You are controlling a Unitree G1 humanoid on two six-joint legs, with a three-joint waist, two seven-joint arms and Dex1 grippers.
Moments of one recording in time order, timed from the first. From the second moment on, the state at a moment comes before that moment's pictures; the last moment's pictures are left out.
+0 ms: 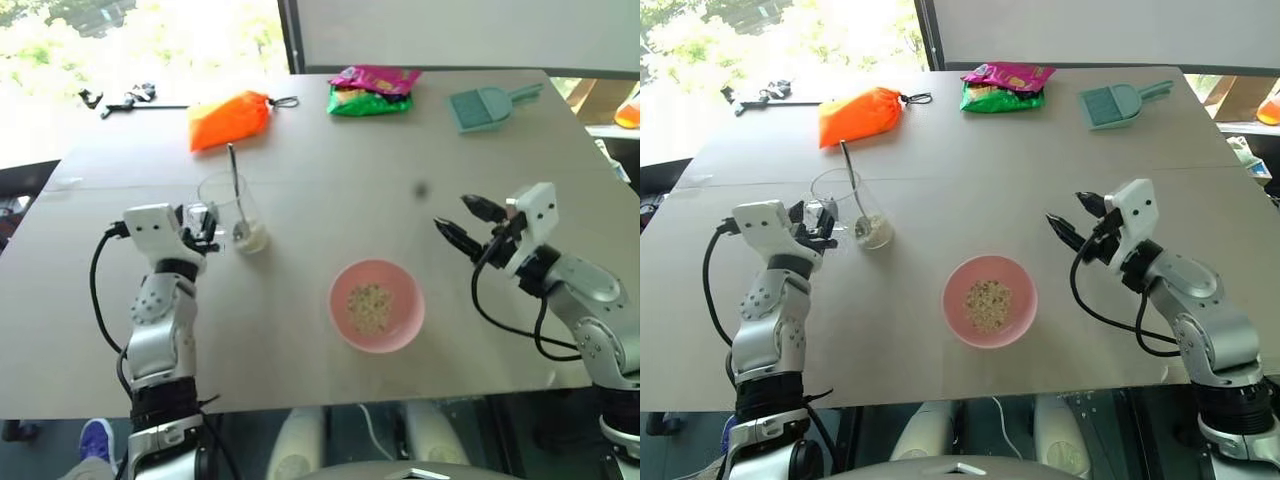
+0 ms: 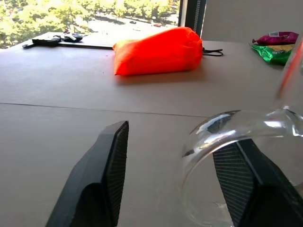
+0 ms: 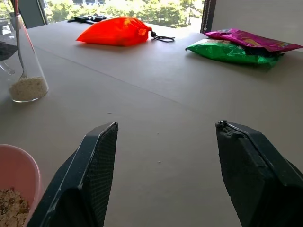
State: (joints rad) left arm -0.22 0.30 0.38 -0.04 -0.26 0.18 -0.18; right arm -0.23 -0.57 -0.07 -0.41 0.53 0.48 0.50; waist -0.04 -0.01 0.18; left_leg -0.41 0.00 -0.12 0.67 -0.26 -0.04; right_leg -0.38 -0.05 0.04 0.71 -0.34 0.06
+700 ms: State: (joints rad) left arm 0.37 0.50 0.44 -0.50 -0.58 0.32 -0.60; right arm 0.05 -0.80 -0.29 -0.28 0.51 0.30 0.91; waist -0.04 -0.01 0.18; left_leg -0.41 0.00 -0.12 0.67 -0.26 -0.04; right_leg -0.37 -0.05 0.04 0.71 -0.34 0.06
